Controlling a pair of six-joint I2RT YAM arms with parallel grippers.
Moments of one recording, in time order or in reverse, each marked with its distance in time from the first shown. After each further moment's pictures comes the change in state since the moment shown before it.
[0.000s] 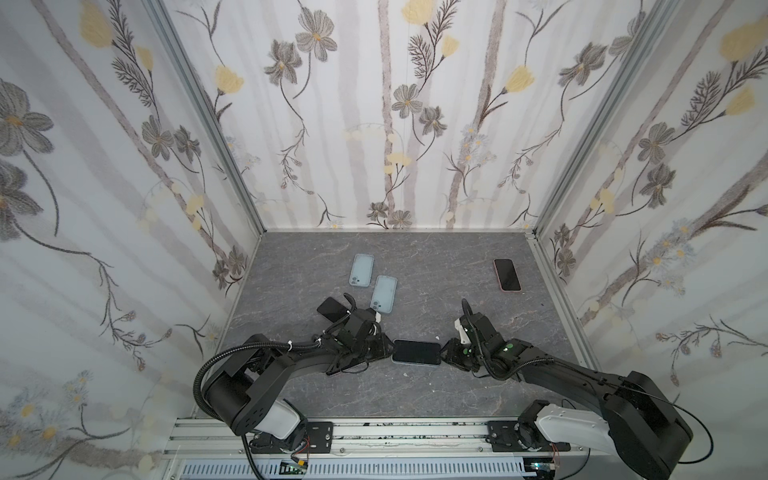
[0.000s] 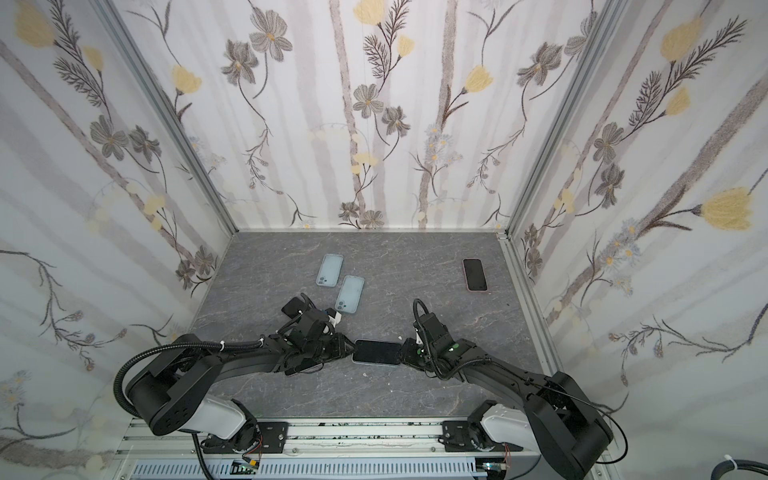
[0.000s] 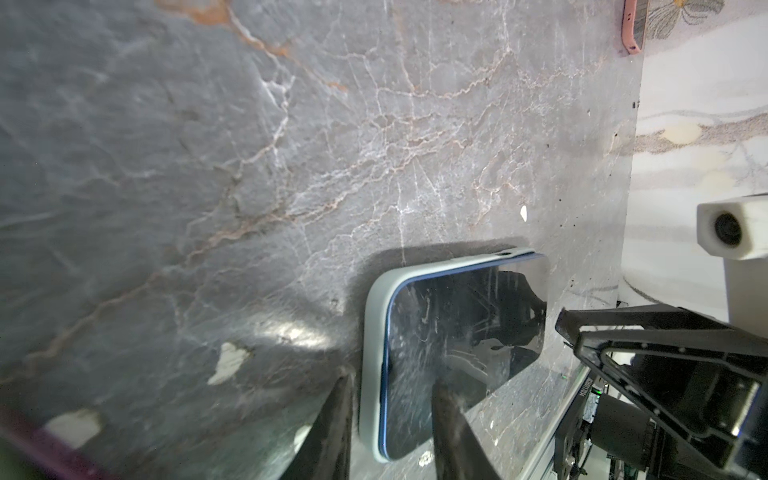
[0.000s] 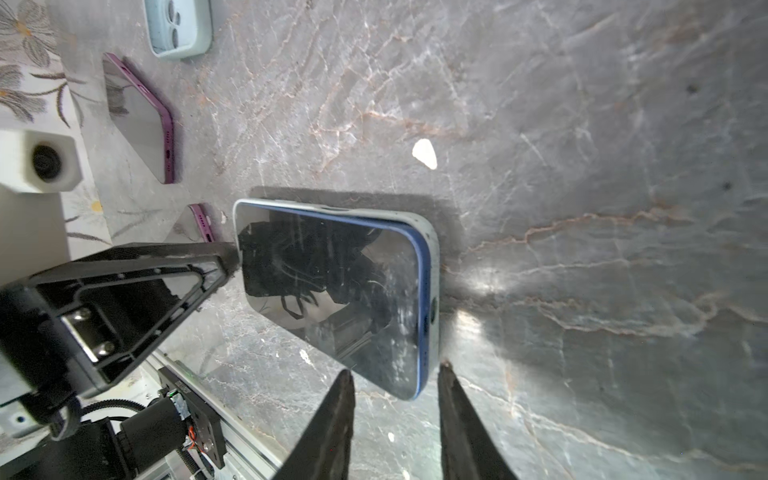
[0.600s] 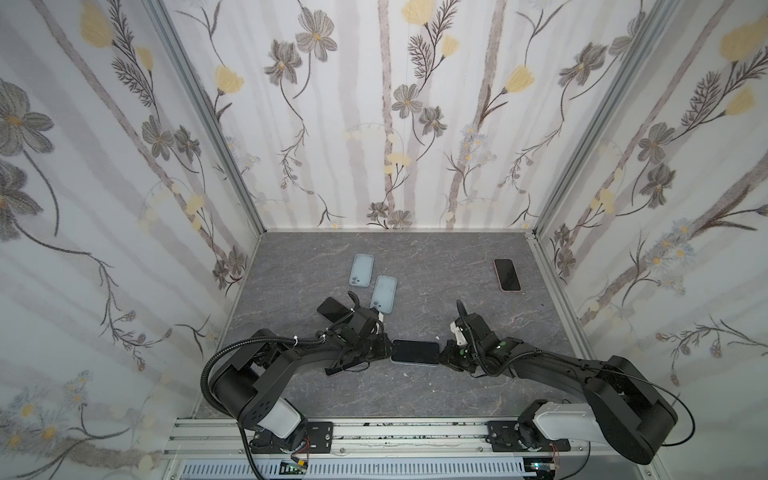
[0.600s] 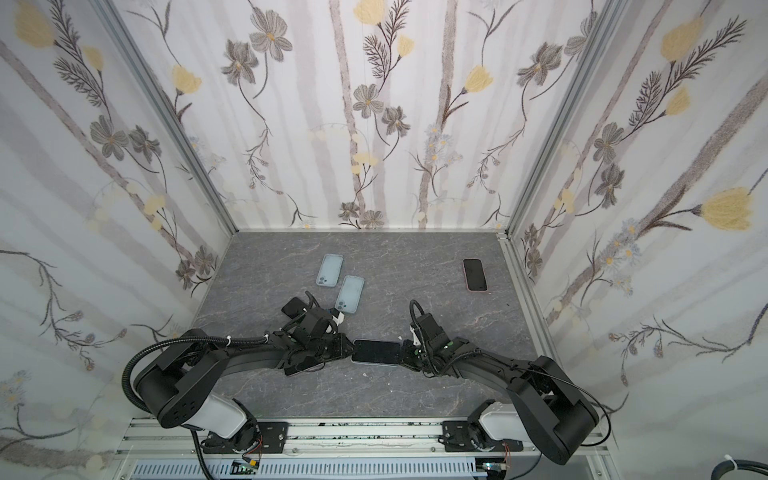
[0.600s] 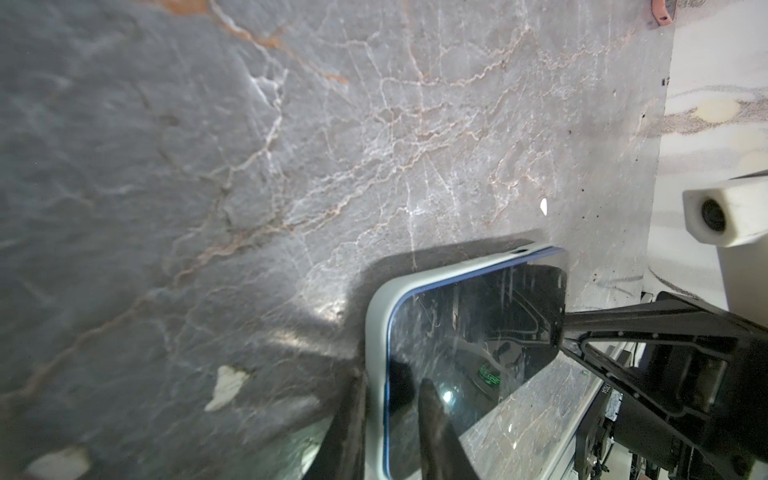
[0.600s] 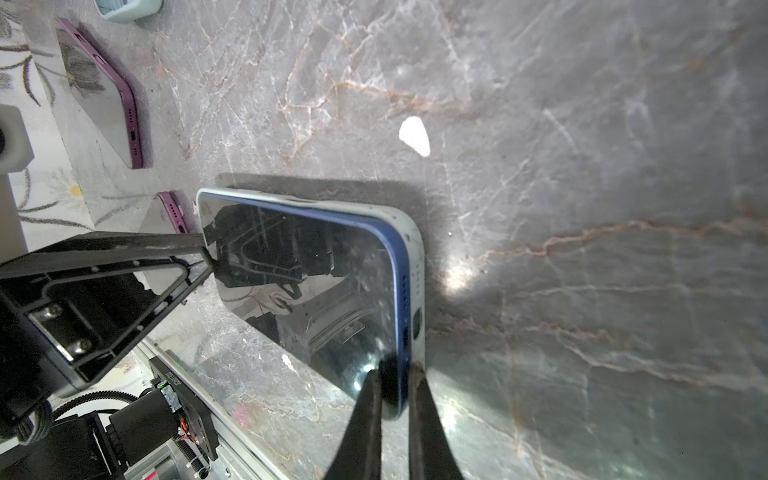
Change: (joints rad) left arm -0.008 0.047 0.031 -0.029 -0.002 0.047; right arm -0.002 0.111 0.003 0.065 -0.056 -0.019
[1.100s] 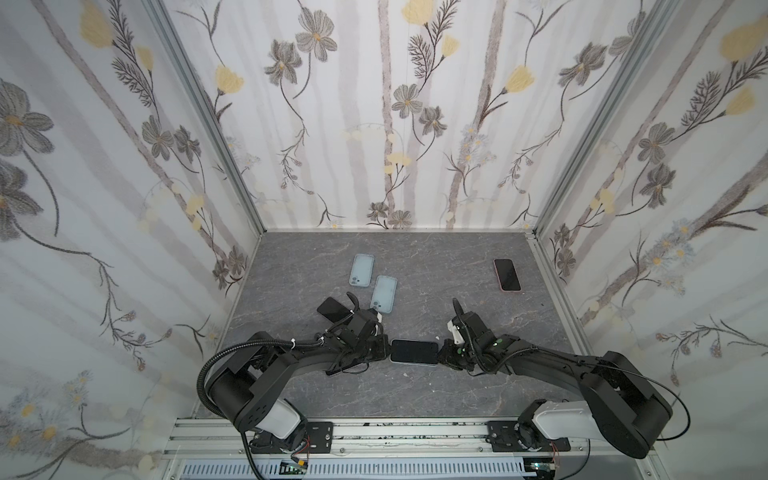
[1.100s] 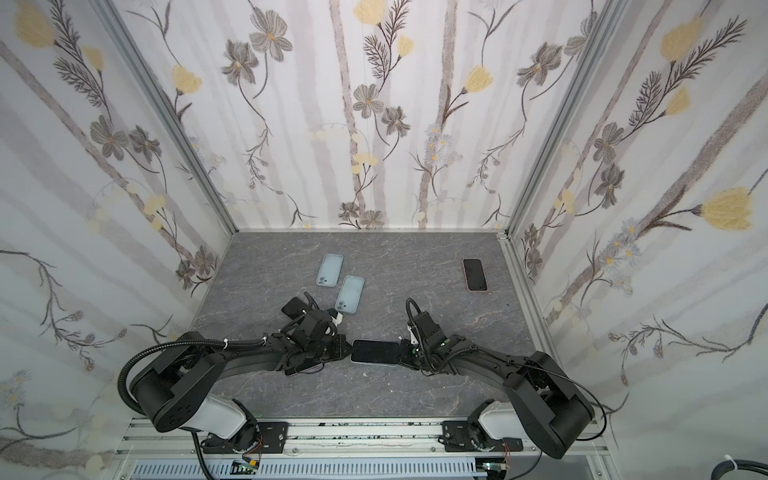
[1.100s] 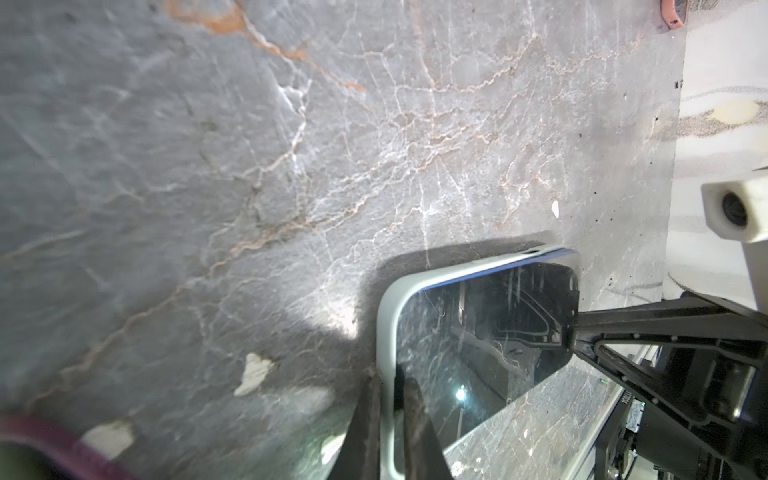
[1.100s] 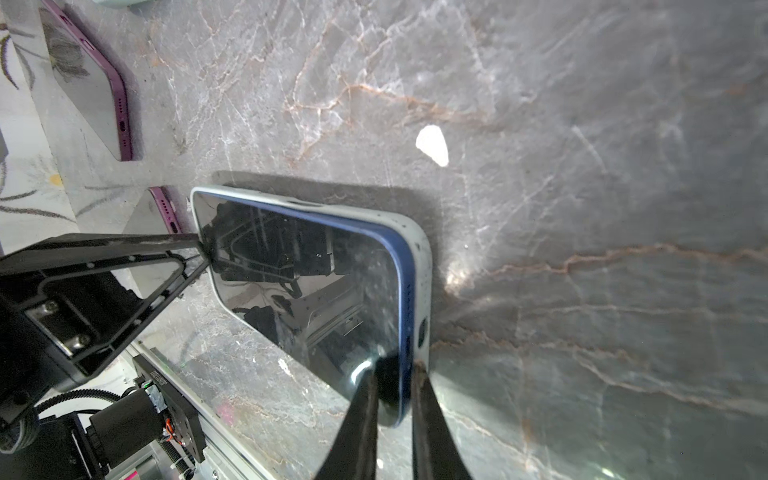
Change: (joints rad) left arm -0.008 -0.023 -0.019 -0.011 -0.055 0.024; right arm 0.013 0.026 0.039 -0.032 0.020 -0.036
